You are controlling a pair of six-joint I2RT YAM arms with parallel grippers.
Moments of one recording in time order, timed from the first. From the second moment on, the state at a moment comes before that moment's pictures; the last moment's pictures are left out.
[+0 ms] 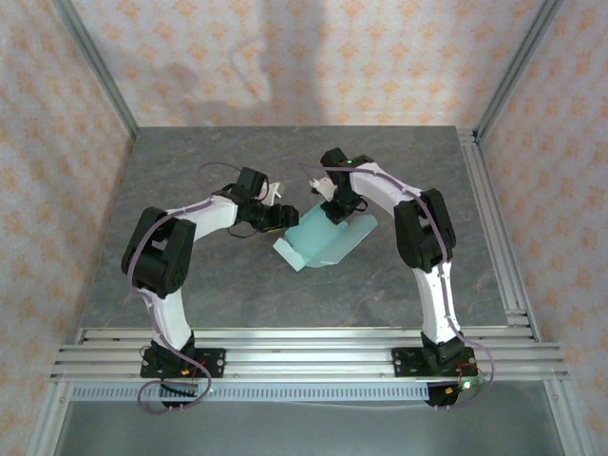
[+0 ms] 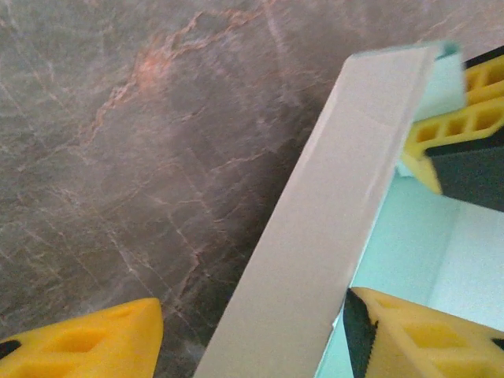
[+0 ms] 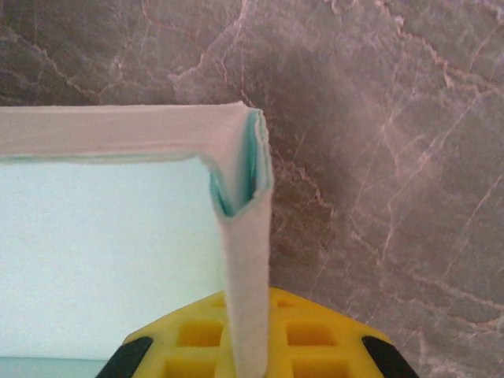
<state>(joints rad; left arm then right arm) -0.32 1.88 1.15 -0.30 0.53 -0.44 0.49 2.20 1.77 -0.98 -0.08 -0.29</state>
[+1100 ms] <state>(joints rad) -0.37 1.96 1.19 -0.33 0.55 -0.43 0.55 2.26 1.85 -0.98 0.09 -0.22</state>
